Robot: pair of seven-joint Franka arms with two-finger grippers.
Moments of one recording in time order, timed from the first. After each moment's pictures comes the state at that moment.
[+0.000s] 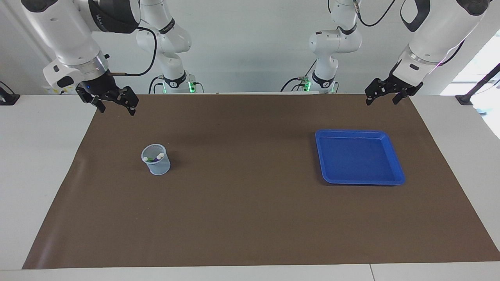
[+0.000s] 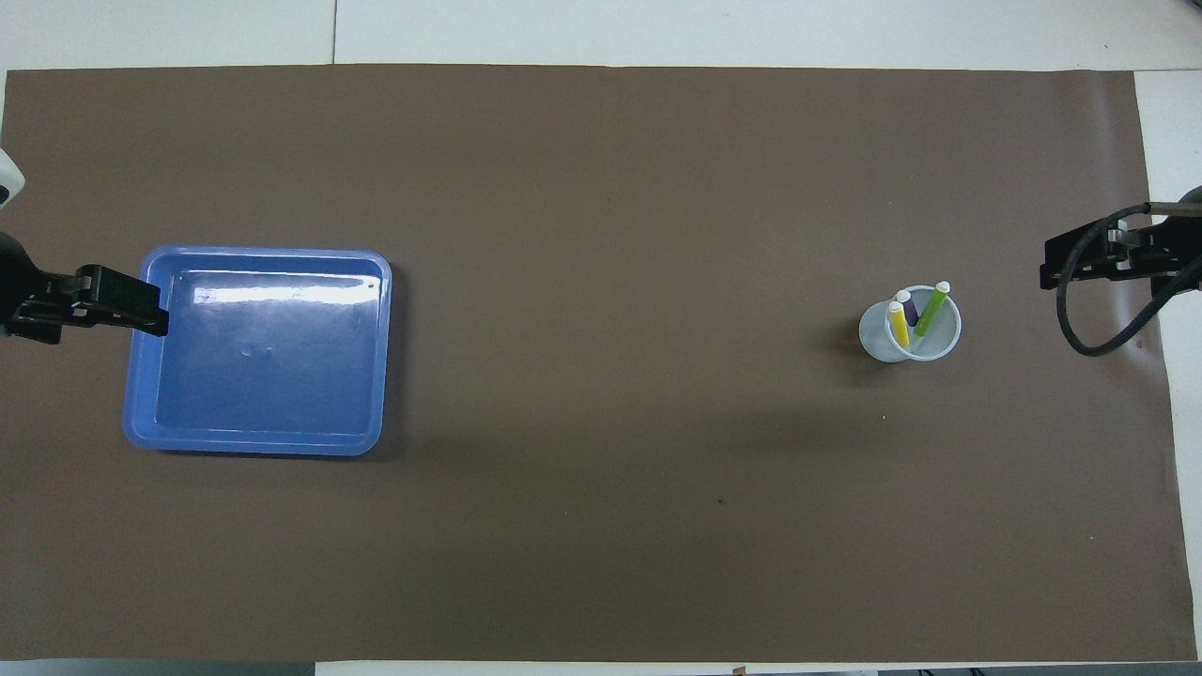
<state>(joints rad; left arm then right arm) -0.03 -0.03 -0.05 -1.62 -0.04 1.48 -0.07 -0.08 0.02 0.06 -1.57 -0.03 1.54 0.10</state>
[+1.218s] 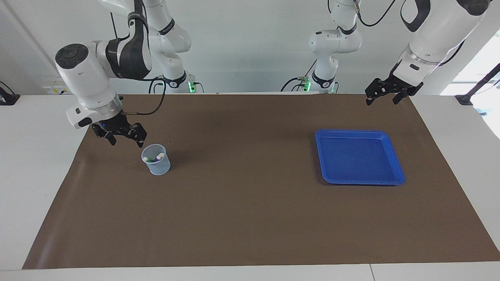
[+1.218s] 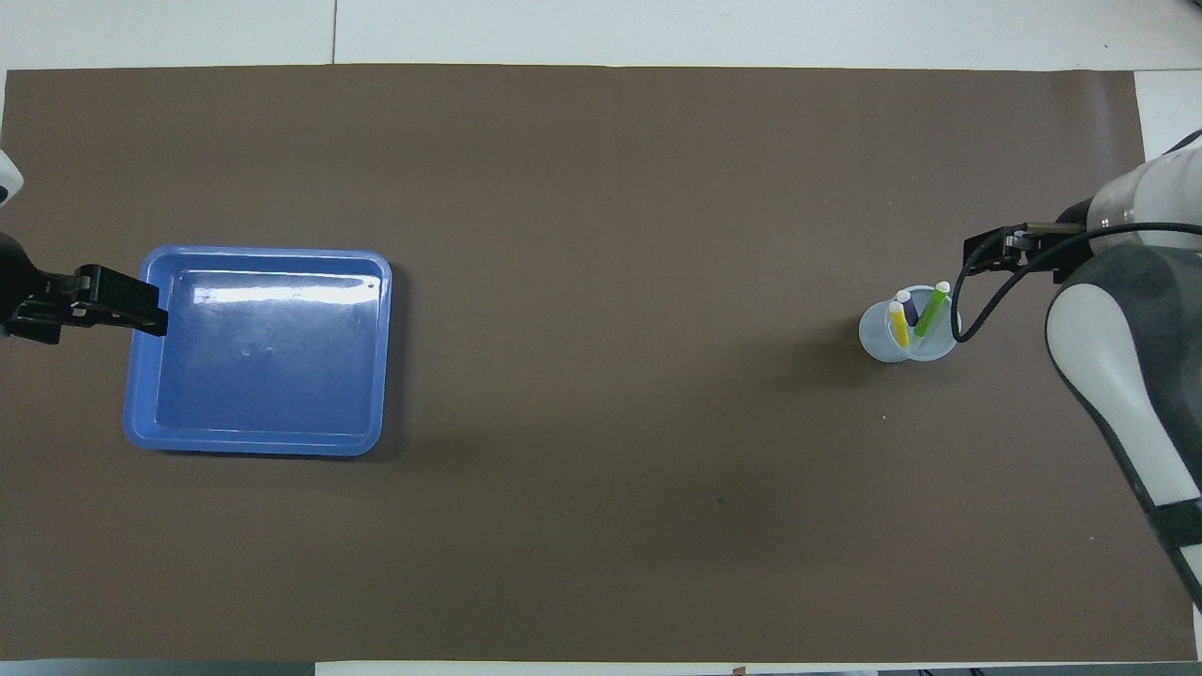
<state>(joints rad) -0.01 -0.03 -0.05 -1.62 -0.04 1.48 -0.07 -0.08 0.10 0.06 -1.98 -0.03 2.13 0.07</state>
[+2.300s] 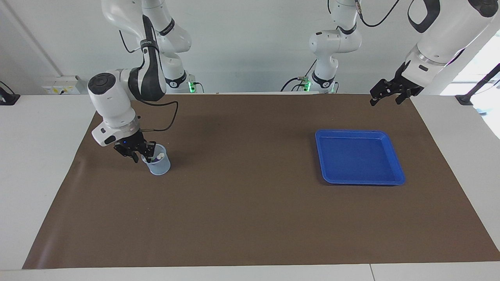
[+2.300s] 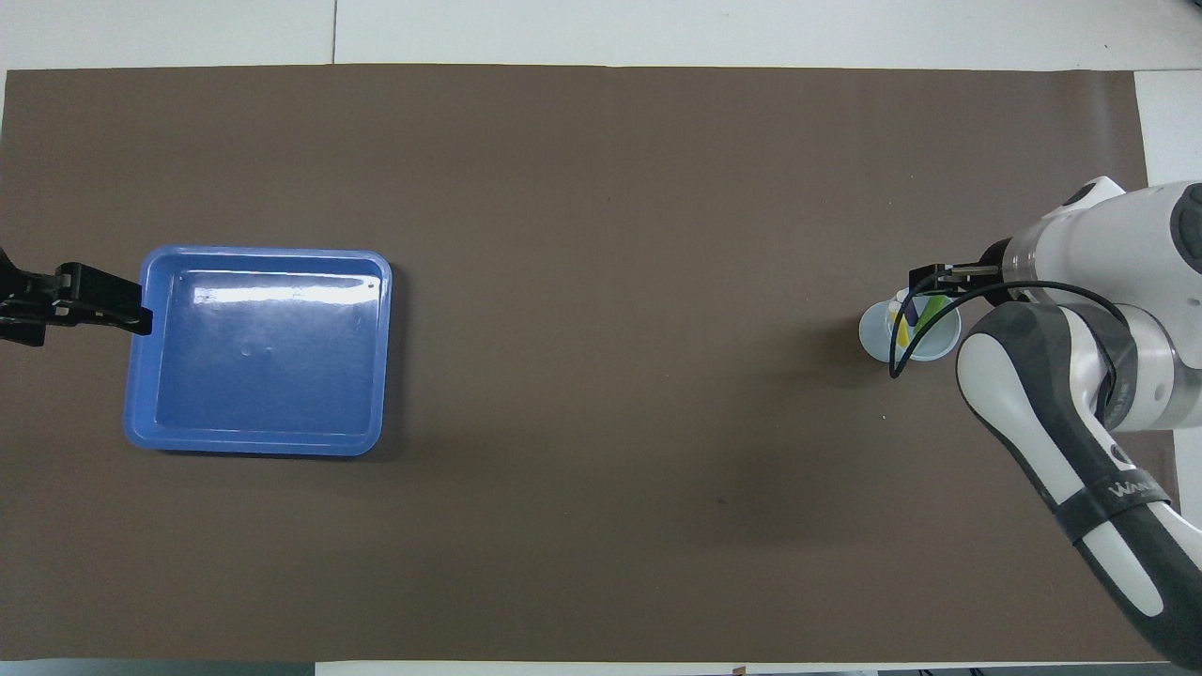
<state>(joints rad) 0.08 -0.04 -0.05 -1.67 -0.20 1.52 -0.07 -0.07 0.10 0.06 -2.07 -0.03 2.27 0.04</state>
